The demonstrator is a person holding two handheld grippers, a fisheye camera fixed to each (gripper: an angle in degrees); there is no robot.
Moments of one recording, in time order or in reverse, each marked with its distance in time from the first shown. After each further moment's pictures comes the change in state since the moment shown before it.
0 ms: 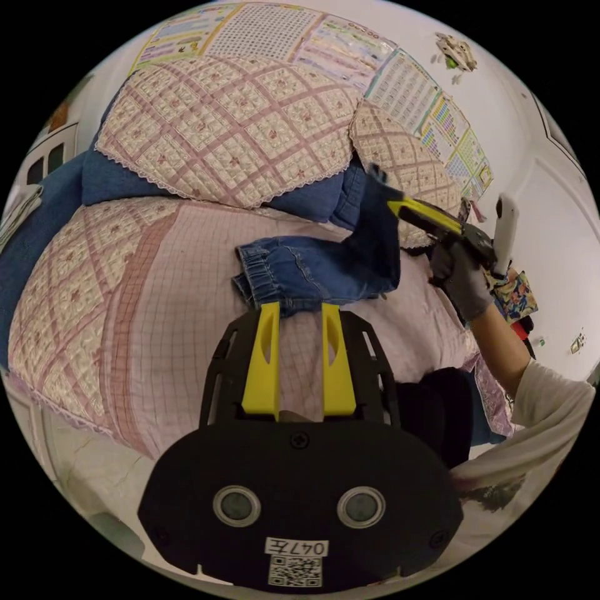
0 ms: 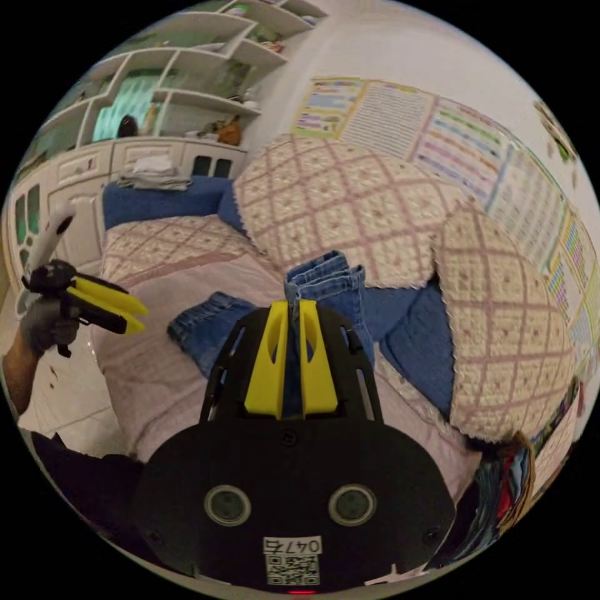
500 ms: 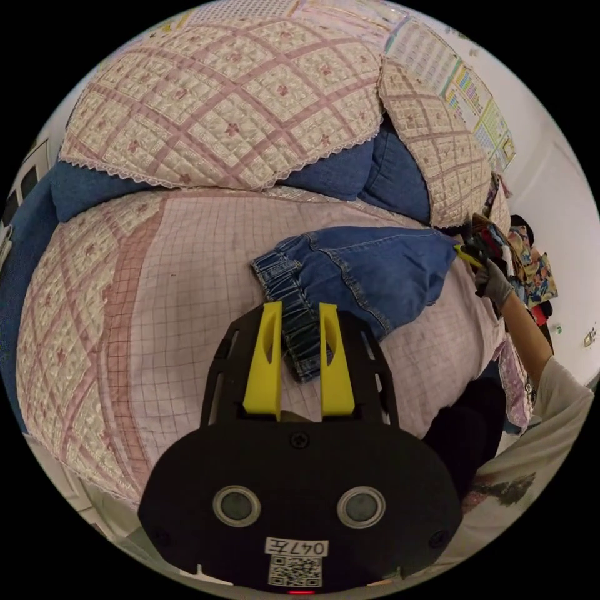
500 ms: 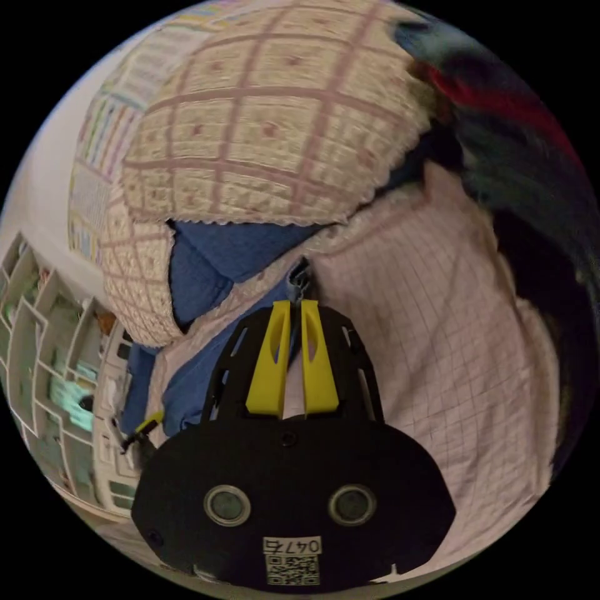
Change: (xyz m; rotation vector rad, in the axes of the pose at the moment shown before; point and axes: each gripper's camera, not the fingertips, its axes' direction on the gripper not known) left arm -0.048 -0.072 0.108 -0.111 -0.042 0.063; right arm 0.316 0.460 0.052 -0.141 -0.123 1.174
